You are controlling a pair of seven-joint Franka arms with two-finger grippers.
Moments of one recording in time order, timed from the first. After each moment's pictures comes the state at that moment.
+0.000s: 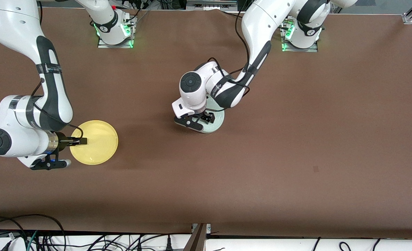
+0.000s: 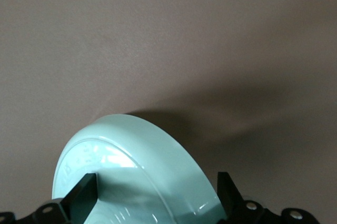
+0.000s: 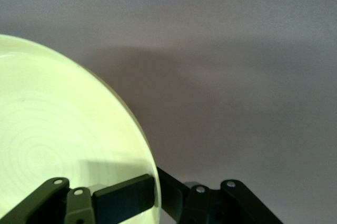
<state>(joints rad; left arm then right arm) -0.79 0.94 -0.03 -1.16 0.01 2.08 -0.49 0.08 0.65 -0.11 -1.41 0.02 1.83 -0.10</state>
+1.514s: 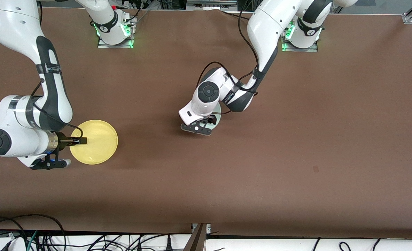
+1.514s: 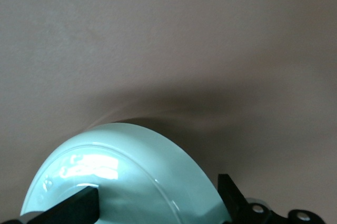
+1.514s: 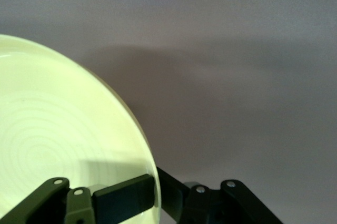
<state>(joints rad) -0.75 0.91 -0.04 -1.26 -0.22 2.26 -0.49 0.08 0.65 -0.11 -1.41 0.02 1.83 -0.10</state>
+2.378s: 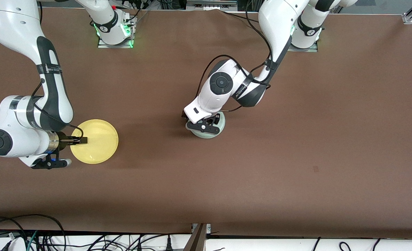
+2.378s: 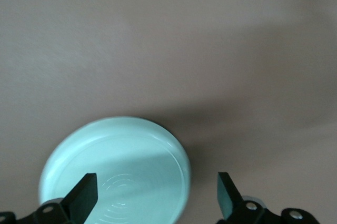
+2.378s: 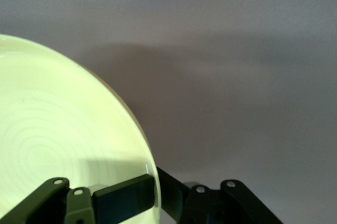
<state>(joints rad) -0.70 0.75 -0.03 -1.35 -0.22 2.27 -0.49 0.09 0.65 -0.11 -1.42 0.02 1.81 -0.05</state>
